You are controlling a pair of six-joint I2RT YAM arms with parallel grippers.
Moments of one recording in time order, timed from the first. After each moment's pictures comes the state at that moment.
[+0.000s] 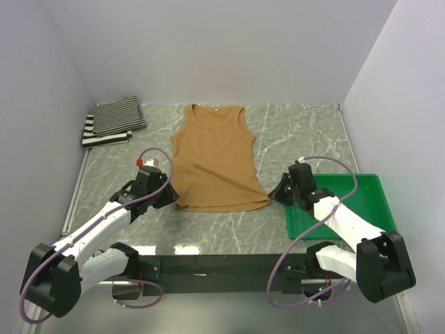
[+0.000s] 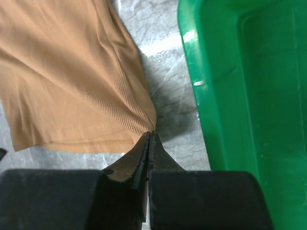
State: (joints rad) left arm -0.43 1.03 0.54 -0.36 -0.01 -0.77; right arm 0.31 1.11 0.50 -0.25 -0.10 0.80
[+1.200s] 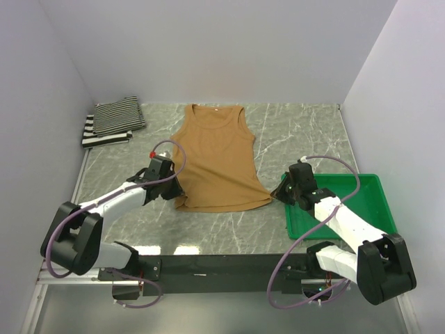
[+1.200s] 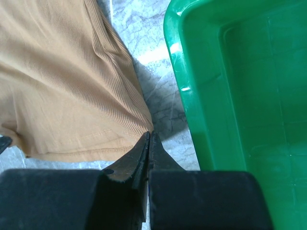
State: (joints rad) left arm -0.42 1.33 0.65 -0.23 0.04 -0.76; right arm 0.31 1.09 0.51 -0.27 -0.03 0.80
